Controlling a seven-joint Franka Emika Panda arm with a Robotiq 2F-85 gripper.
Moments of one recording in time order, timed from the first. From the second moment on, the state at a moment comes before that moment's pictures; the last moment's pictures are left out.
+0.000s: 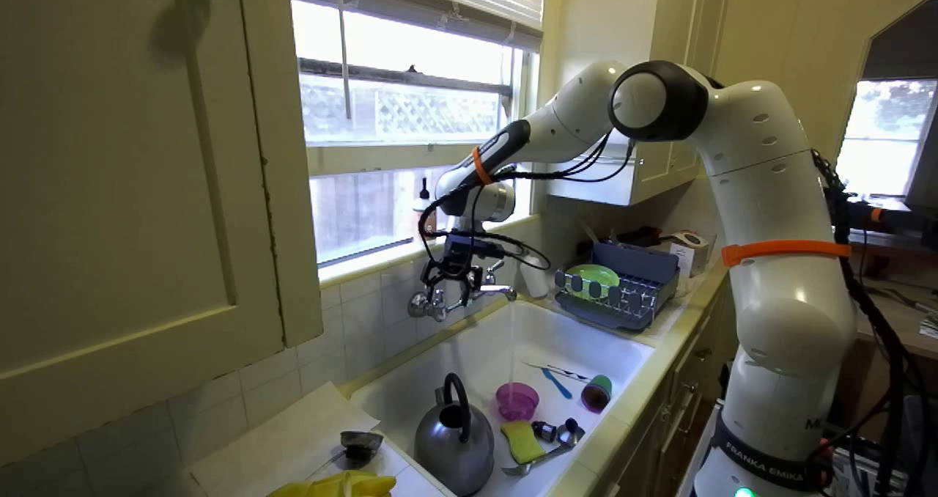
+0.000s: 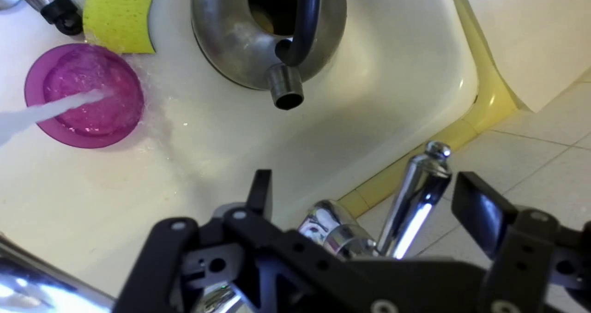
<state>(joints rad) -0.05 0.39 0.00 -1.89 0.36 2.27 0.18</state>
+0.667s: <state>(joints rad) -0.05 0.40 0.05 -1.89 0.47 2.33 0.09</state>
